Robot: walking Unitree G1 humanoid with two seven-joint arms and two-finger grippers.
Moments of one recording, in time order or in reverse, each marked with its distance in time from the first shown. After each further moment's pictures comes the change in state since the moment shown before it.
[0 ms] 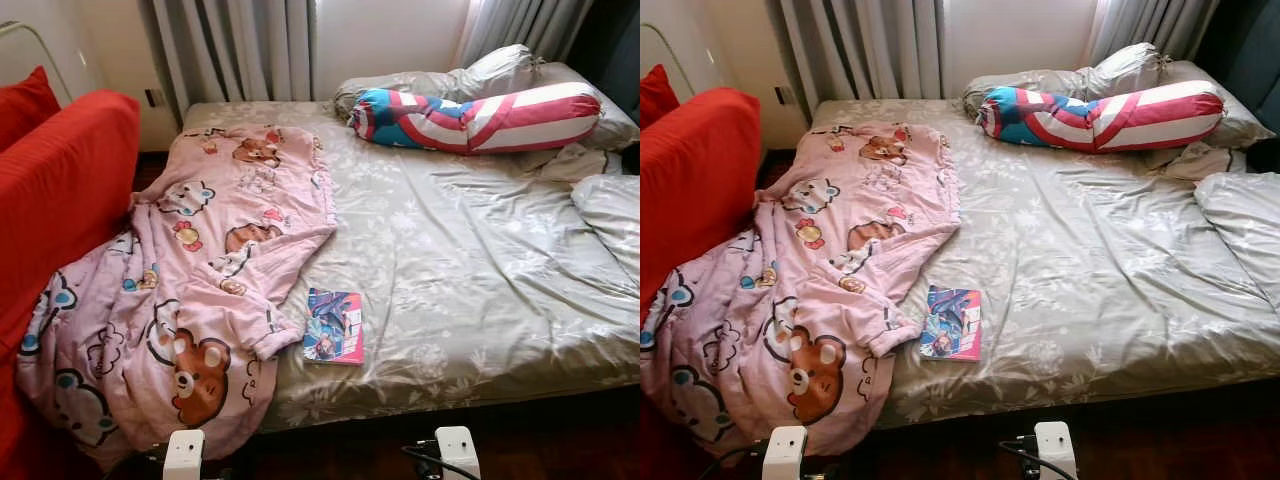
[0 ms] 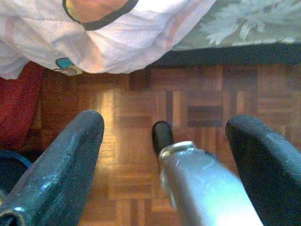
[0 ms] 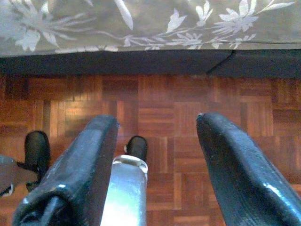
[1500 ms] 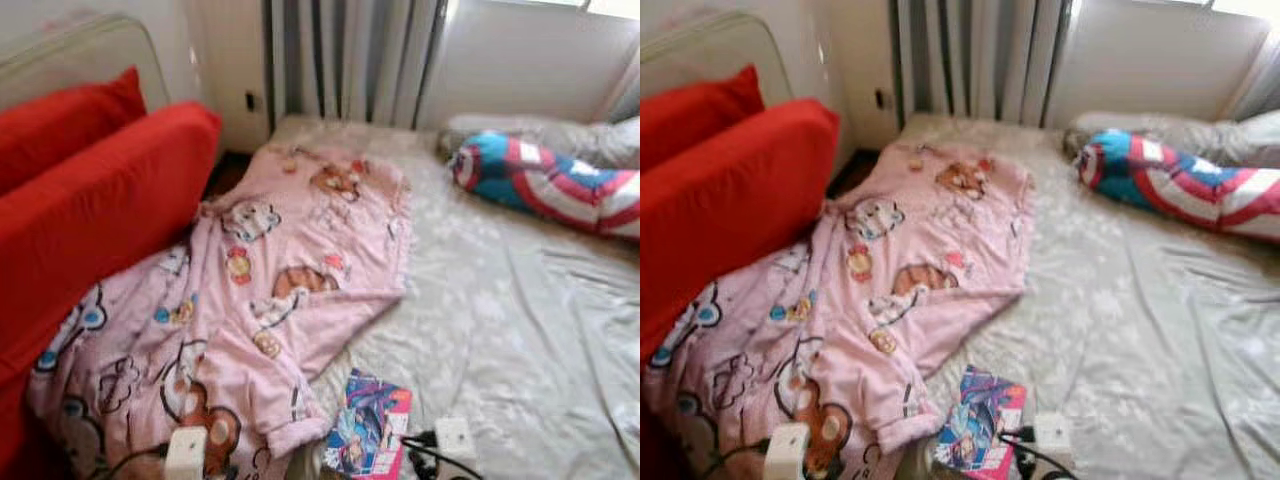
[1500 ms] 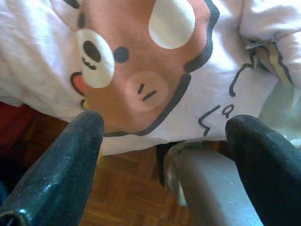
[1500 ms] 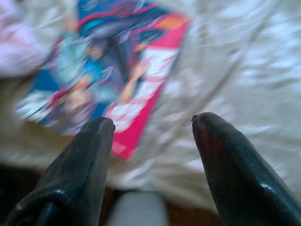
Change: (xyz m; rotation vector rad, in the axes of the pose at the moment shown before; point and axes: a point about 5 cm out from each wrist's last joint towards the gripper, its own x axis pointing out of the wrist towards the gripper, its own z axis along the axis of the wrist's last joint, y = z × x) left arm -0.002 0.003 -0.005 -0.021 -0.004 0.002; right arm 0.001 0.019 0.008 0.040 -0.047 0.075
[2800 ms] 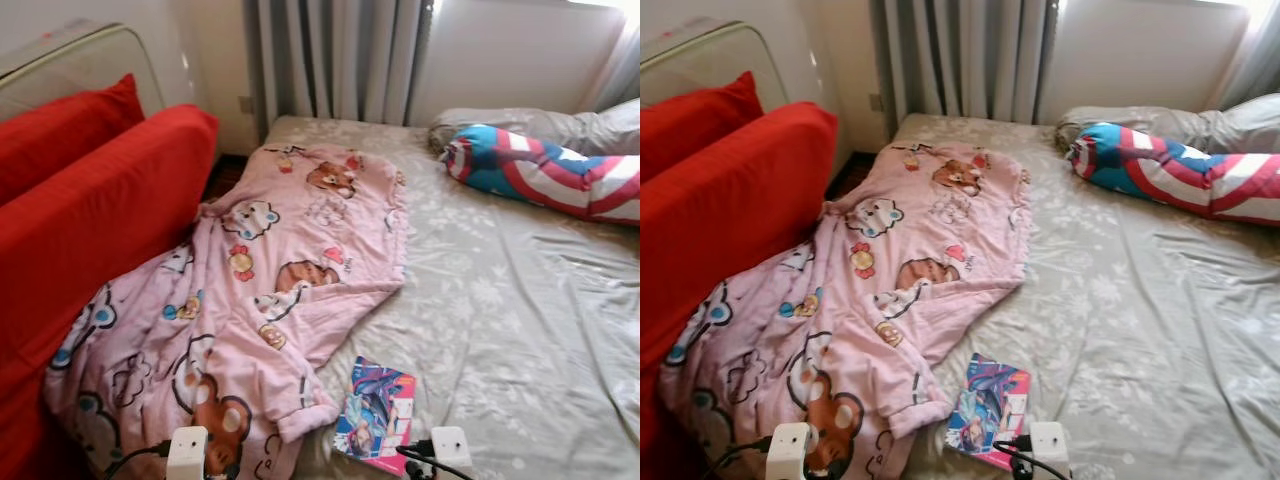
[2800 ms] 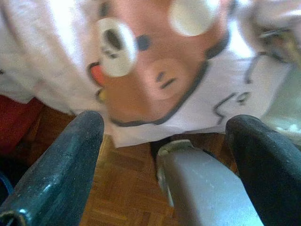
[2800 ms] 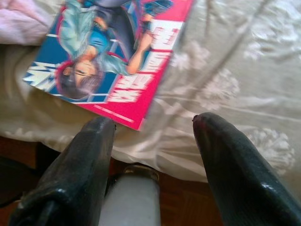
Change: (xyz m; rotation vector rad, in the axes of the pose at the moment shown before) left arm 0.001 -0.007 0.002 -0.001 -0.006 -0.020; right arm -0.002 -0.014 -0.004 -0.009 0.027 -0.040
